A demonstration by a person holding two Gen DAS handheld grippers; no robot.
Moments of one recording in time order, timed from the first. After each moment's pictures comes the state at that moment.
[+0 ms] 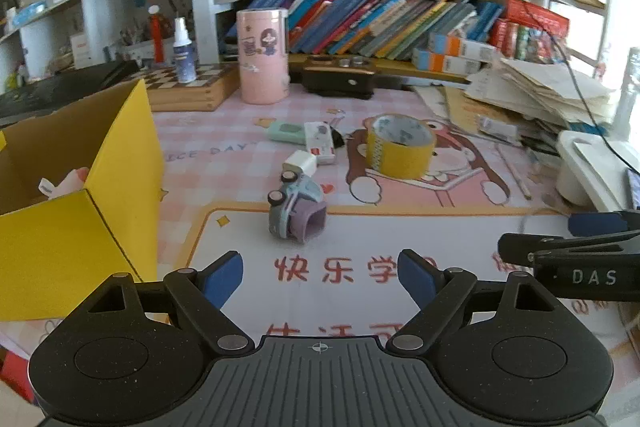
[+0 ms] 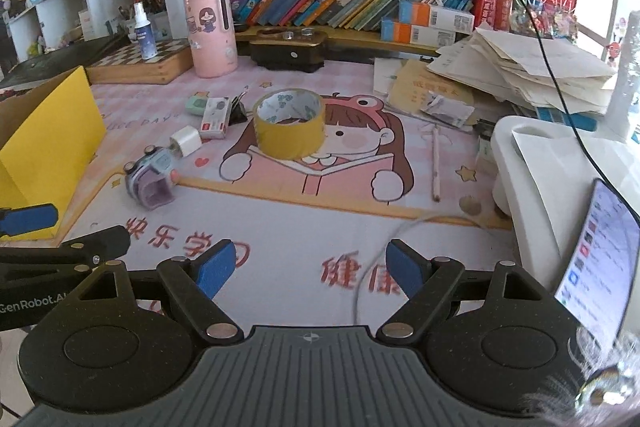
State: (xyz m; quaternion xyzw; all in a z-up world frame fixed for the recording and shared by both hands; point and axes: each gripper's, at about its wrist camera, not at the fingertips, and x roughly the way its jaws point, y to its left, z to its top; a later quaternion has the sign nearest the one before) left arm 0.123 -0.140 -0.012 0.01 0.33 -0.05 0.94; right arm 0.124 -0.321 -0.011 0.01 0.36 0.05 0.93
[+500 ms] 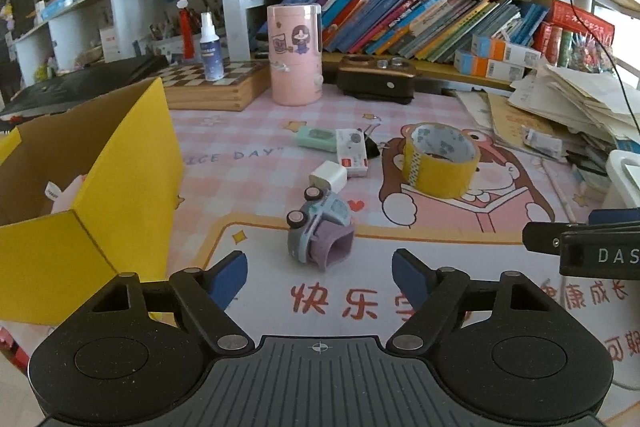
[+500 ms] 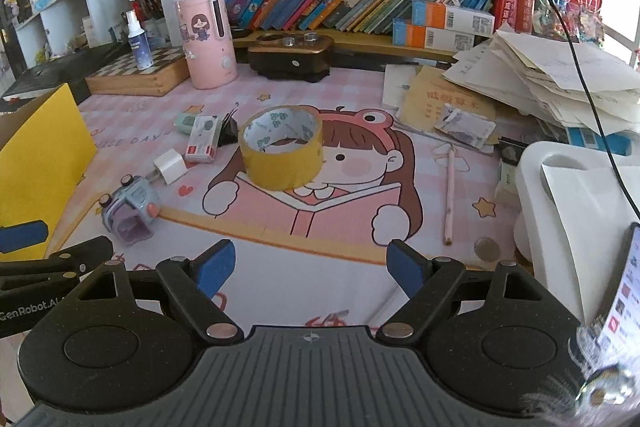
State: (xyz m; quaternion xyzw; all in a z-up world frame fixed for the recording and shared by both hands) left arm 0.155 -0.148 -0.018 0.02 0.34 0.01 0.94; right arm 0.176 -0.340 -0.018 0.02 0.36 0.08 0.93
